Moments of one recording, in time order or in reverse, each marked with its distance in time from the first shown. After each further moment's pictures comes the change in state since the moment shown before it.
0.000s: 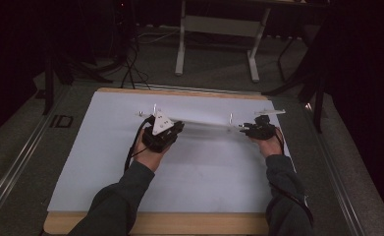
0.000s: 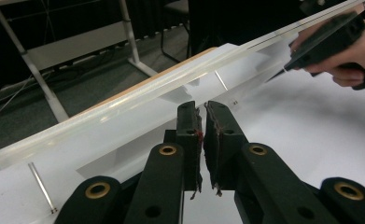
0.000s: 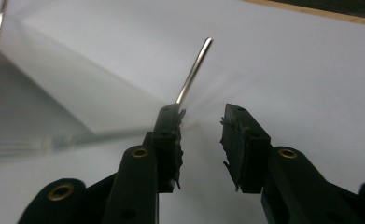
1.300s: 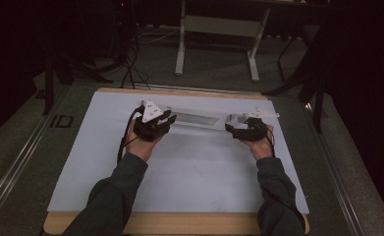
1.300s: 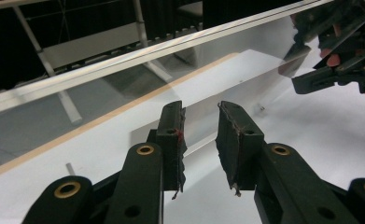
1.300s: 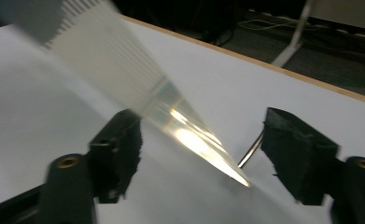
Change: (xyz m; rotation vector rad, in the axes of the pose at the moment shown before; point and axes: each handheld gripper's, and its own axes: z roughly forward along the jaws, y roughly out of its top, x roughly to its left) left arm 0.039 0.002 0.000 -0.007 0.040 -0.027; right arm 0.044 0.011 -0.005 -0.202 0.067 -0.135
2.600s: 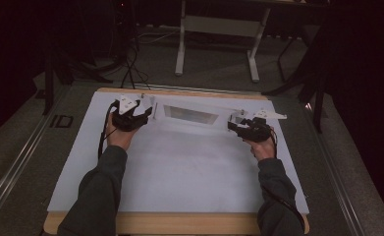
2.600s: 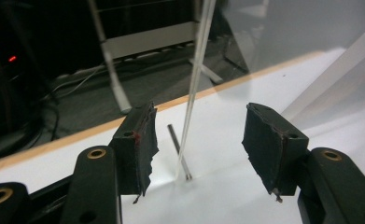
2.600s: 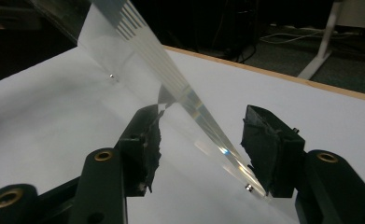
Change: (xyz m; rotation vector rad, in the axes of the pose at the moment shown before) left arm 0.086 -0.047 0.020 -0.008 0.152 -0.036; right arm -0.009 -0.005 -0.009 -0.085 0.117 0.079
